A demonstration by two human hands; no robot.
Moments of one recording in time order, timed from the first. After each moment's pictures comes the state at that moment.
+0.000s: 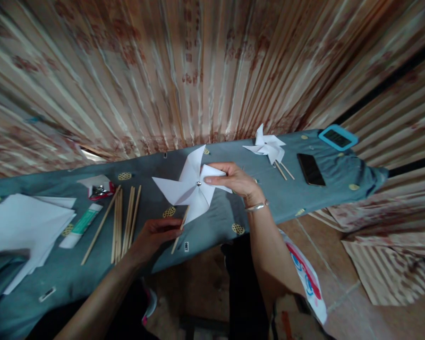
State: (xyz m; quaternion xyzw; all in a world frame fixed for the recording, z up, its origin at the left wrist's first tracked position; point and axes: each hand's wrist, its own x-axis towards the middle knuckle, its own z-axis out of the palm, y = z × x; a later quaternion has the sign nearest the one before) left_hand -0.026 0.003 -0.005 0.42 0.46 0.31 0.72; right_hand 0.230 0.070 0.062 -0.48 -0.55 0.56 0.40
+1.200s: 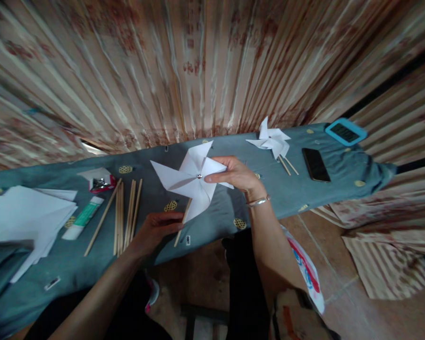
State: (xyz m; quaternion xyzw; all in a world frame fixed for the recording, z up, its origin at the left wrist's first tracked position) left_hand -0.024 0.002 -0.005 0.42 0.47 0.31 0.71; right_hand 0.226 0.072 0.059 -0.48 -0.53 0.59 0.39
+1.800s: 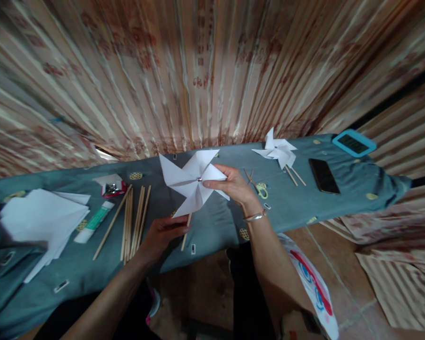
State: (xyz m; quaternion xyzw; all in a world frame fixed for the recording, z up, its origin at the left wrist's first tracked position) left_hand -0.021 0.001 -0.009 0.38 0.45 0.38 0.71; right_hand 0.198 0.070 0.049 -0.48 -0.46 0.58 0.47
